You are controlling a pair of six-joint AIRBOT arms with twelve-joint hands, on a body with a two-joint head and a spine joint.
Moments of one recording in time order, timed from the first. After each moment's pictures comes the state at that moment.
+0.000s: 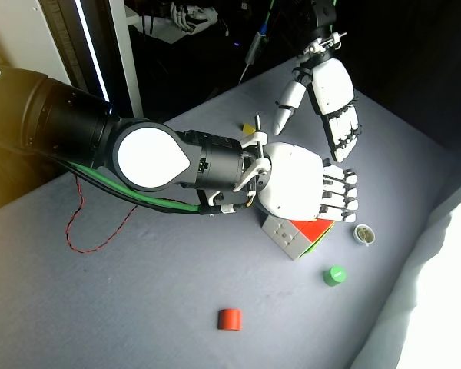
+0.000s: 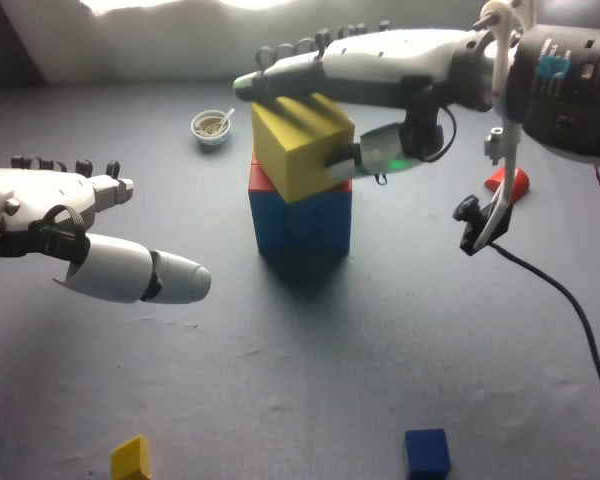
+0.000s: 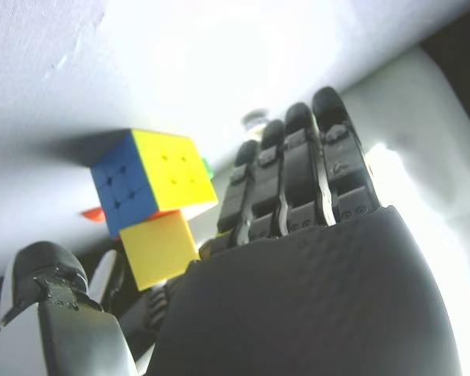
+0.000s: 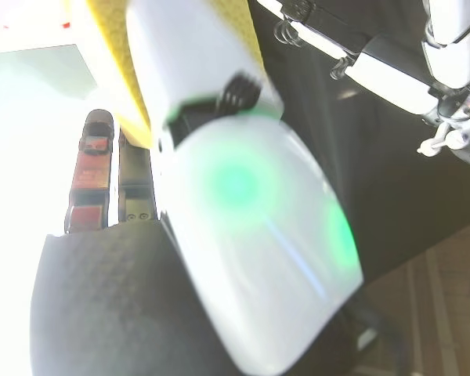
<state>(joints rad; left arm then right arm) 0.22 -0.81 0.78 -1.79 -0.62 2.48 -0.05 -1.31 1.35 -0.75 0.22 0.15</state>
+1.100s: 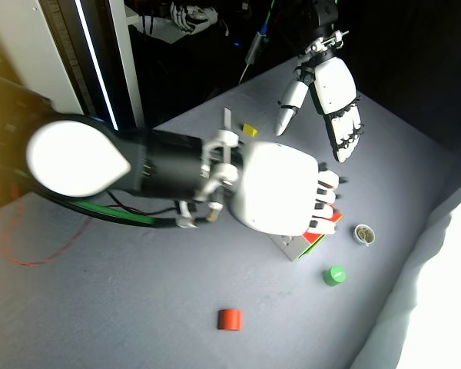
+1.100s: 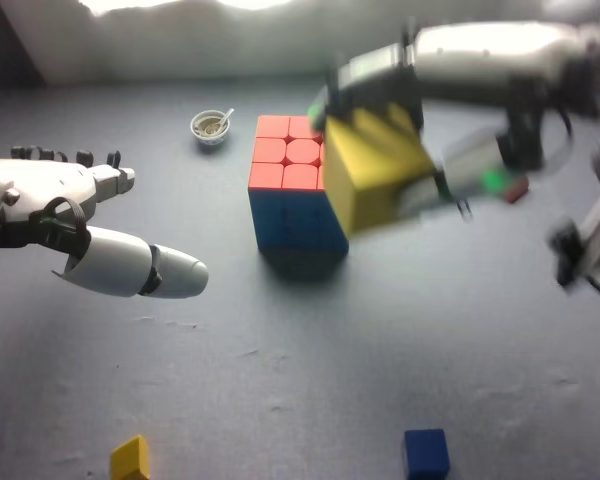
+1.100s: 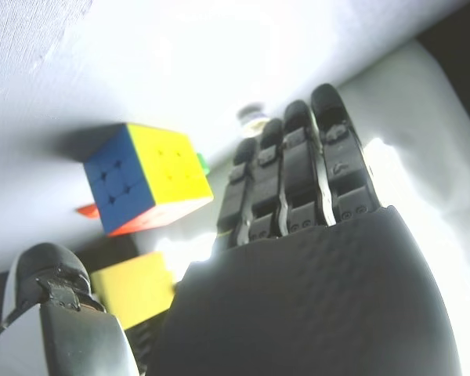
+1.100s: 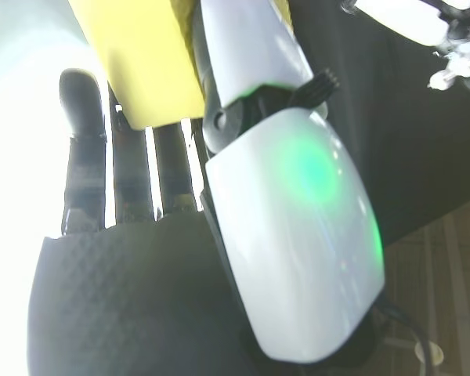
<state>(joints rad) 0.20 -0.81 0.79 -1.79 -0.62 2.48 -0.08 -1.05 1.11 -0.78 0.24 0.24</state>
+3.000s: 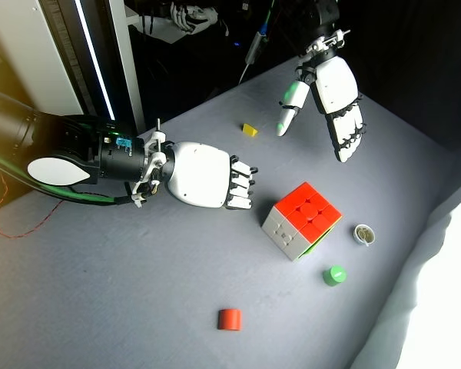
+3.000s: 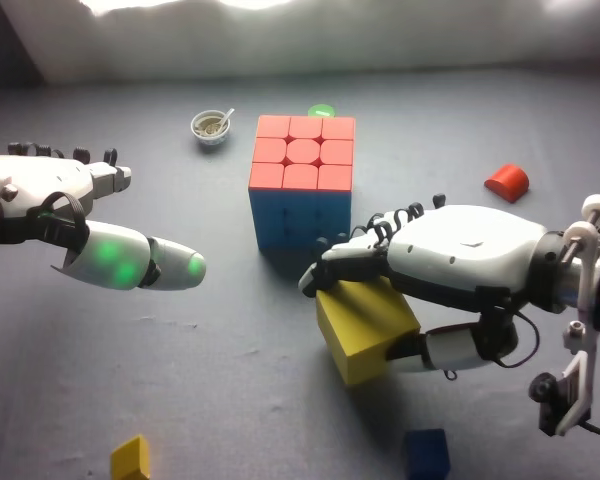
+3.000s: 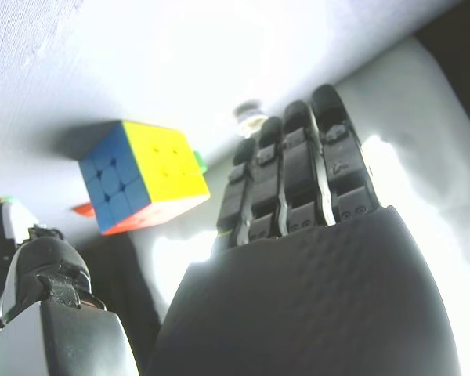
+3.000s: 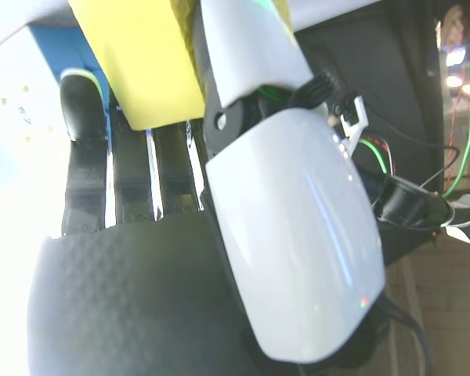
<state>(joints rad) 0.19 -0.81 0.79 -1.79 -0.63 2.49 -0.40 -1.13 0.99 -0.02 0.45 -0.69</state>
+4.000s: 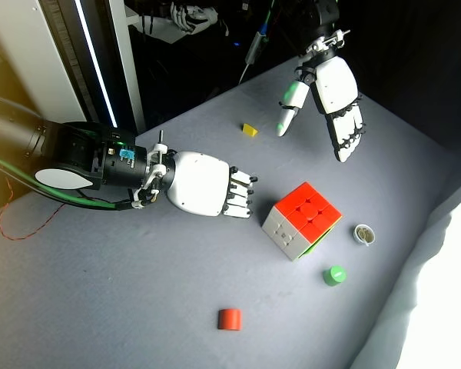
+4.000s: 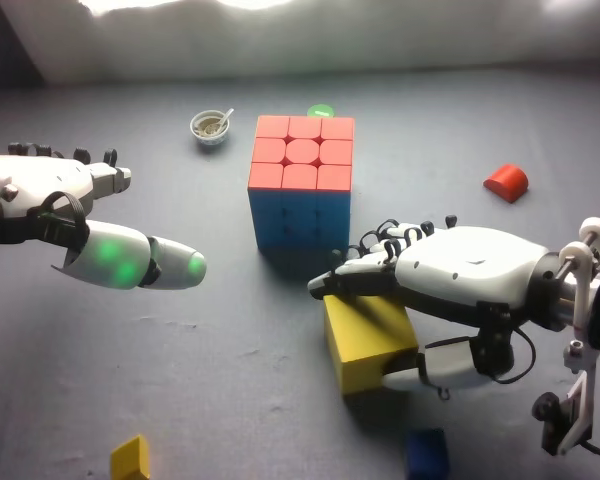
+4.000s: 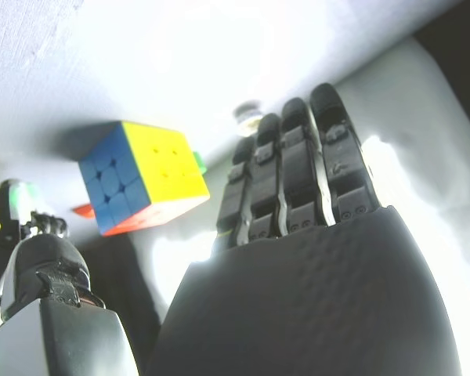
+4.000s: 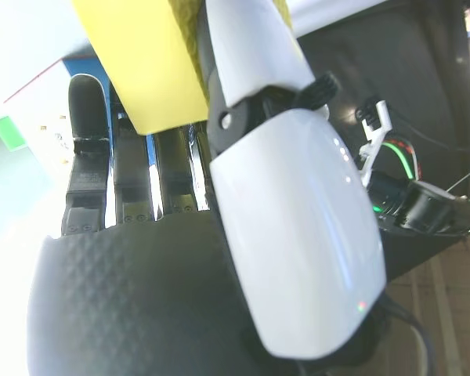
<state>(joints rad) 0.19 -0.81 0.79 -1.80 -0.63 2.49 -0.45 -1.16 1.01 0.04 0.43 -0.72</state>
